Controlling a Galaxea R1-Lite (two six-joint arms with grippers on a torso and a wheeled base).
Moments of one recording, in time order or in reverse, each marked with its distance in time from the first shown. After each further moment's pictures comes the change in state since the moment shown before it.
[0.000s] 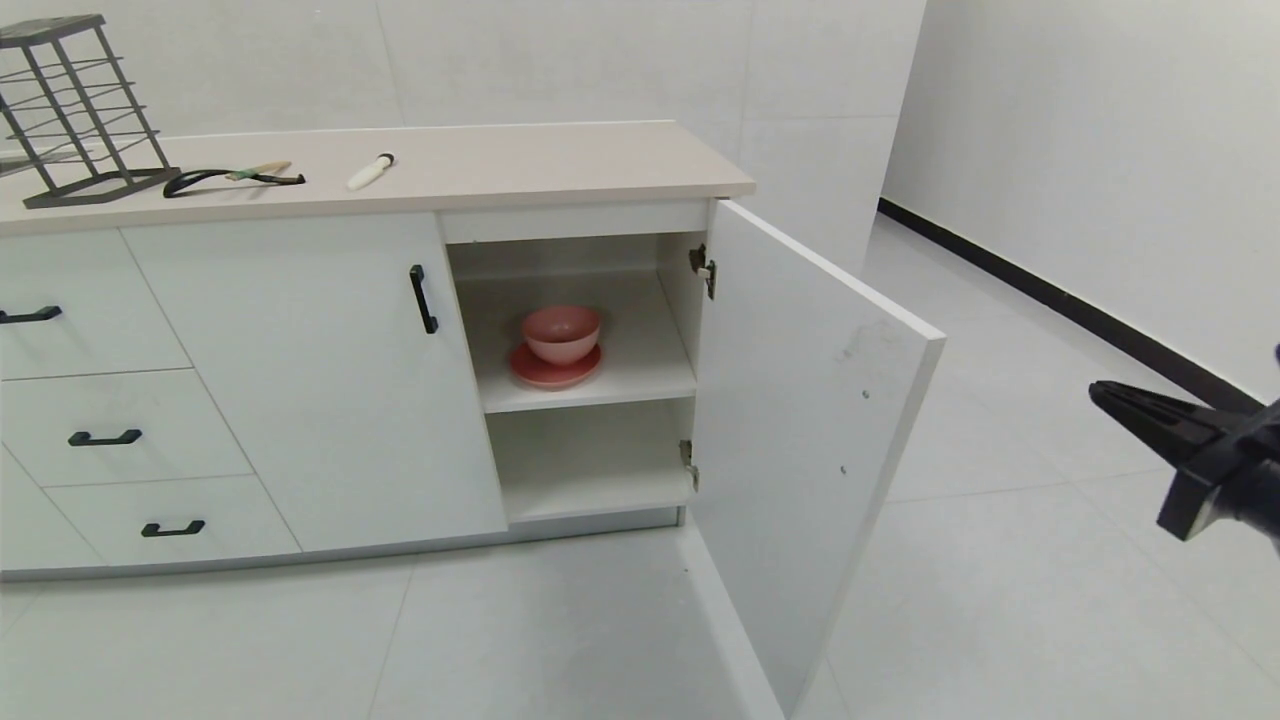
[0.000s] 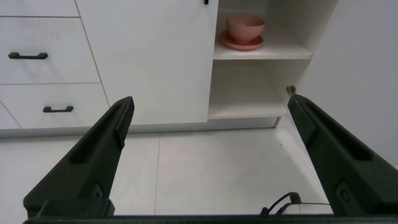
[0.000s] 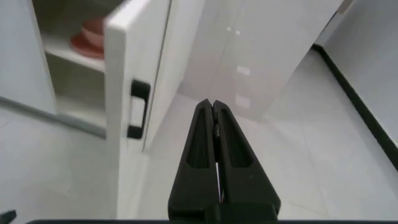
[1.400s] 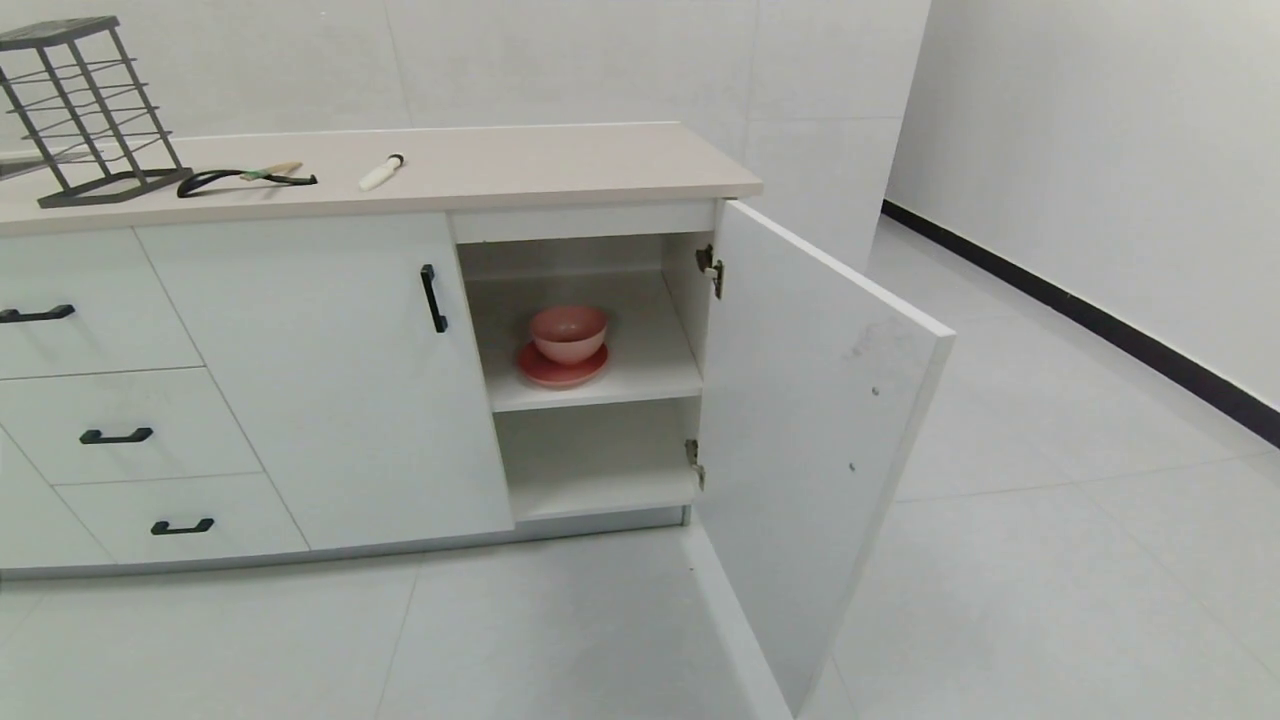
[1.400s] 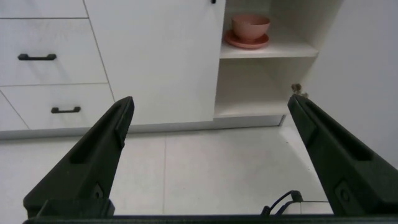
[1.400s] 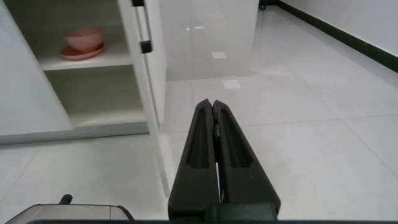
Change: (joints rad) left arm 0.000 0.000 0.000 0.001 -0.001 0.005; right arm -0.041 -1.295 0.275 0.885 -0.252 0.335
